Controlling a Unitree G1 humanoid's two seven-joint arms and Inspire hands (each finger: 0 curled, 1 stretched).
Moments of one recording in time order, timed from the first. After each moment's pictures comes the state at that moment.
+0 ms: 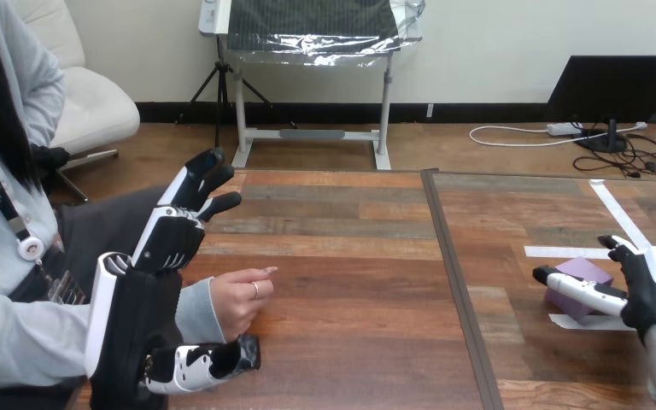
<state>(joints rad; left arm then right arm) 0.04 0.15 -0.04 0.54 -0.17 -1.34 -0.22 -0.55 -0.51 0.11 1.30 -0.40 -0.25 -0.25</state>
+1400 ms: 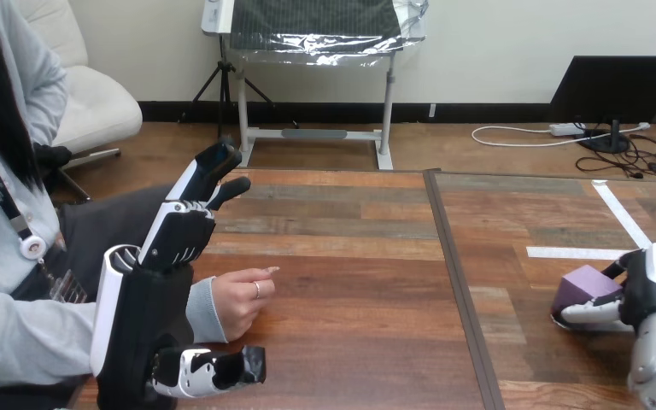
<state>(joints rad) 0.04 0.14 -0.07 0.48 -0.17 -1.36 -0.23 -0.60 -0.47 0.19 1.30 -0.47 -0.02 -0.40</state>
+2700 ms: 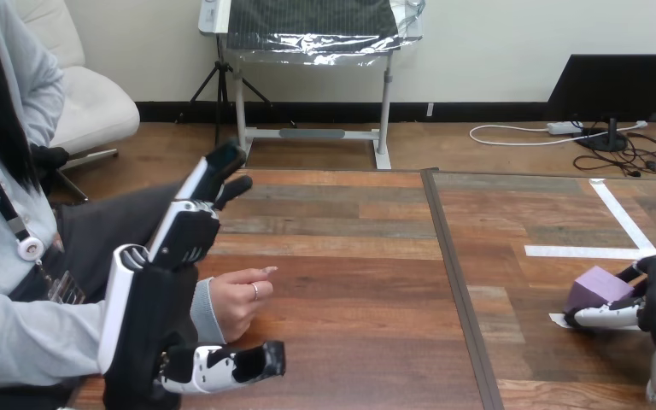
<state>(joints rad) 0.05 0.13 -0.04 0.46 -0.10 -1.31 -0.21 -0.57 -0.51 0.14 1.32 -0.40 -0.14 -0.40</state>
